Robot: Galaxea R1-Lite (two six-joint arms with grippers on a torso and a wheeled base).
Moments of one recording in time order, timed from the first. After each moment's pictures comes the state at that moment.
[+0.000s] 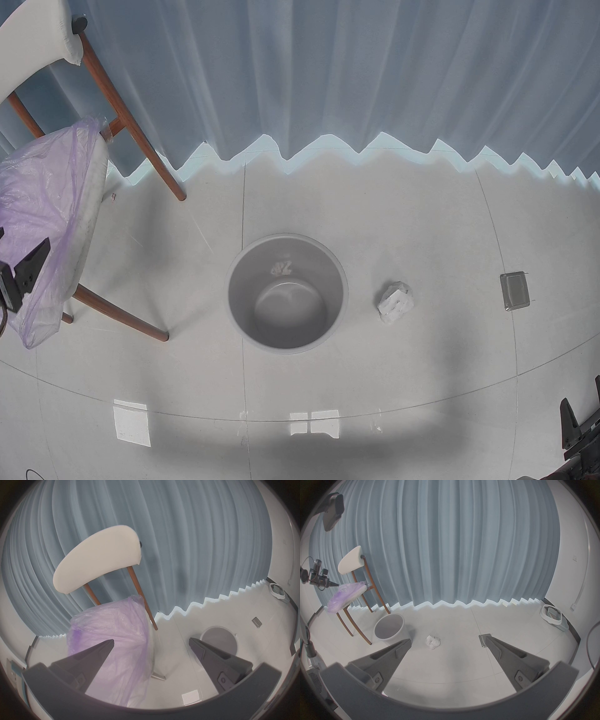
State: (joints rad) left arm 0.02 0.90 -0.60 -0.31 0.04 0.23; right arm 0.00 0.02 -0.02 0.00 0.01 0.01
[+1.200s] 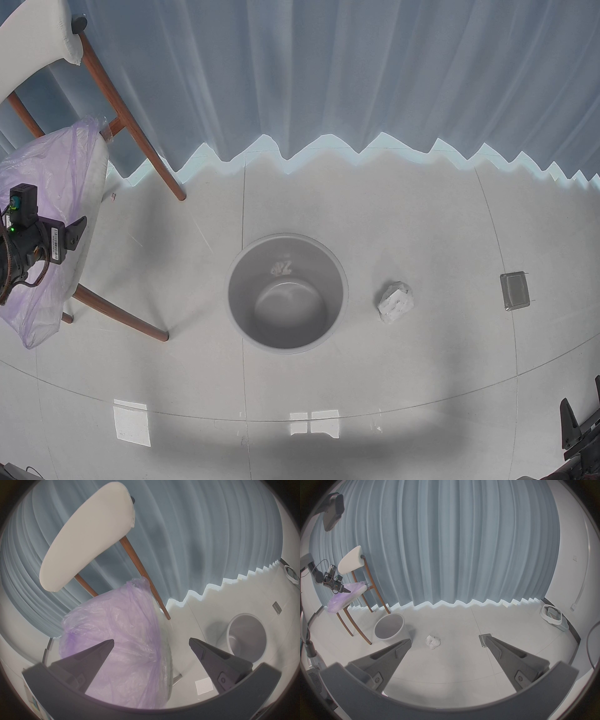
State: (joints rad) left arm 0.03 1.32 -0.78 -0.41 0.19 0.31; right arm 0.00 0.02 -0.02 0.00 0.01 0.01
